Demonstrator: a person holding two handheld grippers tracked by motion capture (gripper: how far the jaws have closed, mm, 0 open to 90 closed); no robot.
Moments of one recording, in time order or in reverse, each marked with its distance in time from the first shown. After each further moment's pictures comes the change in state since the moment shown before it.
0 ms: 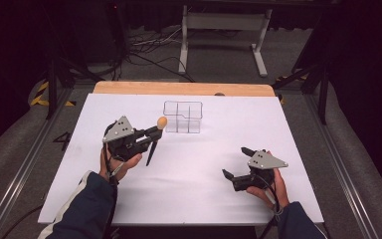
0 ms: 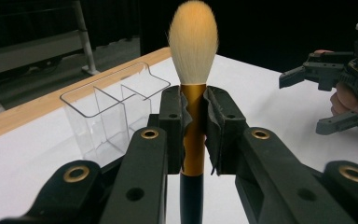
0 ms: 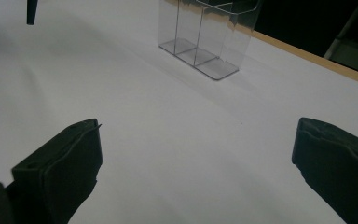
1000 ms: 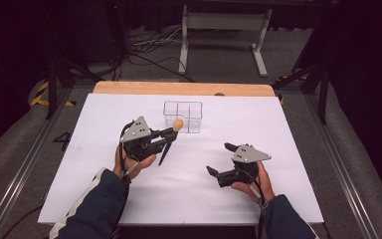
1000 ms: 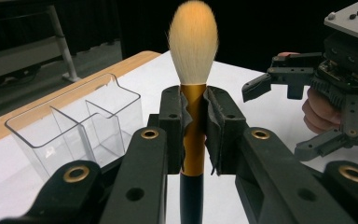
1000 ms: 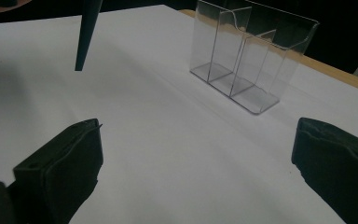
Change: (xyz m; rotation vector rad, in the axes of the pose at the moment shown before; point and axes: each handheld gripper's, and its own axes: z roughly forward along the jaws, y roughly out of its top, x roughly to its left) left arm -0.016 0.006 0.029 -0.002 -0.071 0.037; right arm 0.019 0.027 0.032 -0.029 0.088 -0.005
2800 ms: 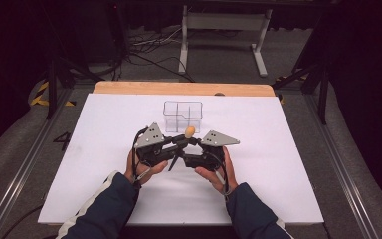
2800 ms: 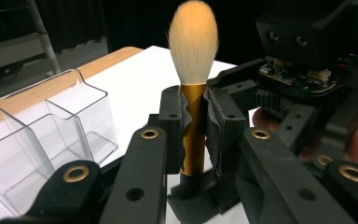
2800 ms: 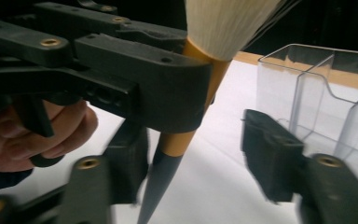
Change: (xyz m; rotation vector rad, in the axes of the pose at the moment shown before) left arm -0.019 -0.007 0.023 0.011 -0.040 0.005; right arm 0.030 0.048 0.070 -0.133 0.131 0.196
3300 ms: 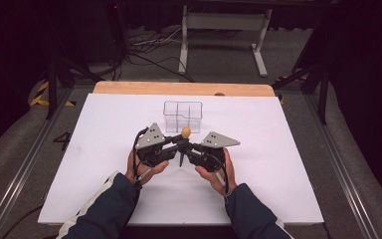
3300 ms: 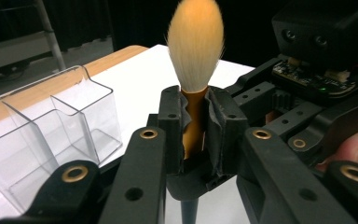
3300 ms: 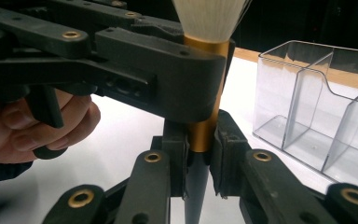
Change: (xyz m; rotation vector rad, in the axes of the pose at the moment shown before) left arm 0.000 -0.003 0.003 0.001 0.043 -0.002; right arm 0.001 -0.002 -0.002 0.016 -0.006 -0.027
